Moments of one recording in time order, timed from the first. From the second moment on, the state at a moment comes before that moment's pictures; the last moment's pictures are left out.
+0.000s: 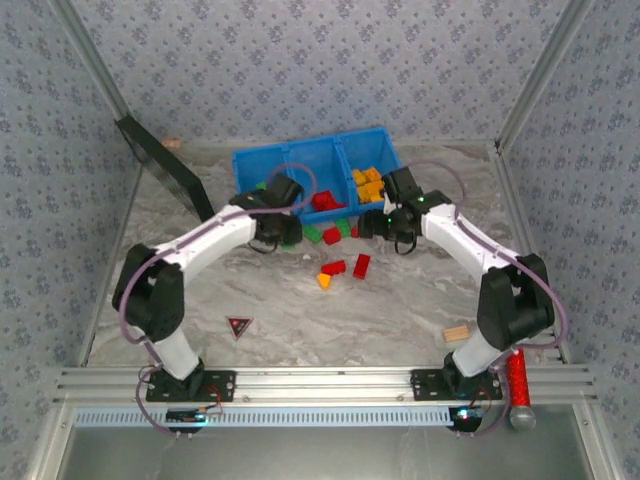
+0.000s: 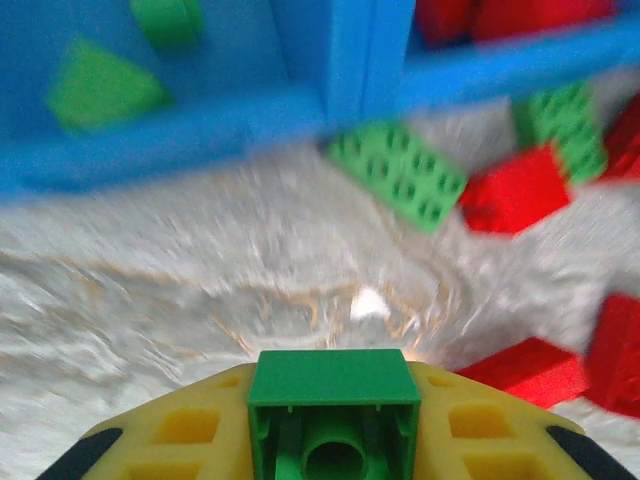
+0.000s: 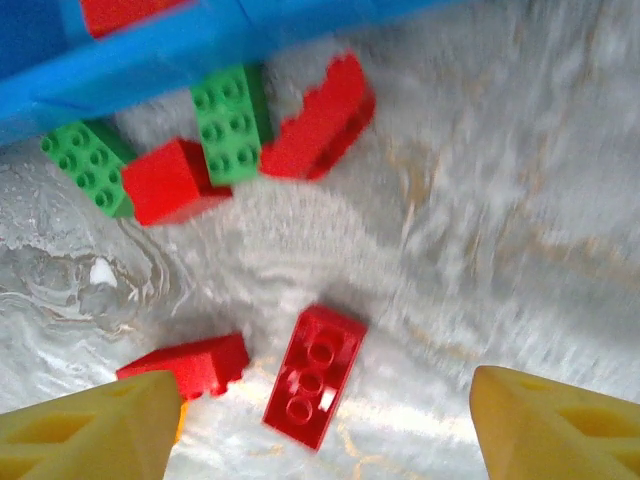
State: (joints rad) left arm -0.60 1.68 1.37 -0.76 -0.07 -0.59; right arm 0.41 1.57 1.18 -0.72 -0.12 0.48
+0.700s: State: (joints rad) left arm -0.31 1.91 1.61 -0.70 -0.01 -0.41; right arm 0.56 1.65 1.06 -0.65 -0.08 0.78
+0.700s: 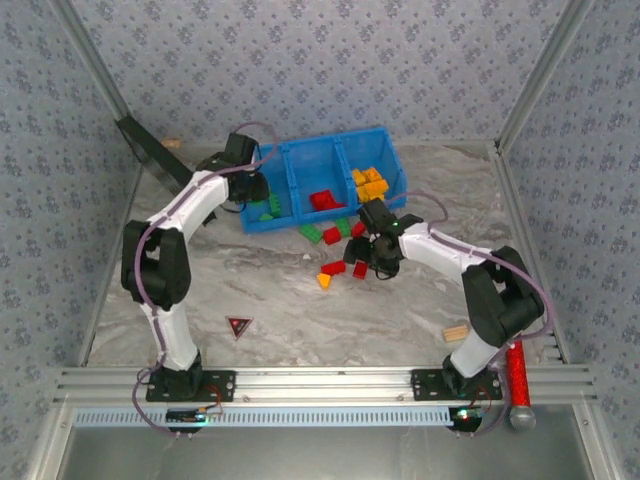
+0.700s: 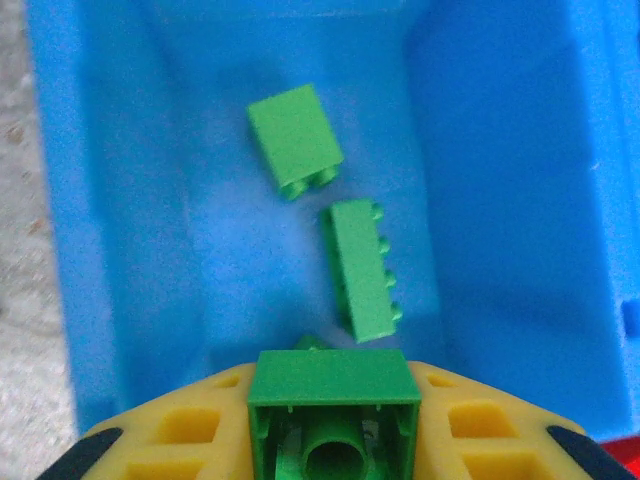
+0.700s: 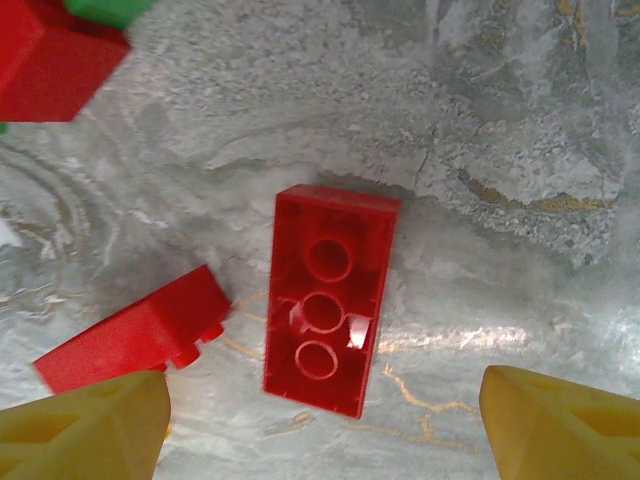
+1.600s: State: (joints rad) left arm -0.35 2.15 1.80 -0.77 0.01 -0.40; right arm 0.56 1.80 1.12 -0.70 -0.01 0.73
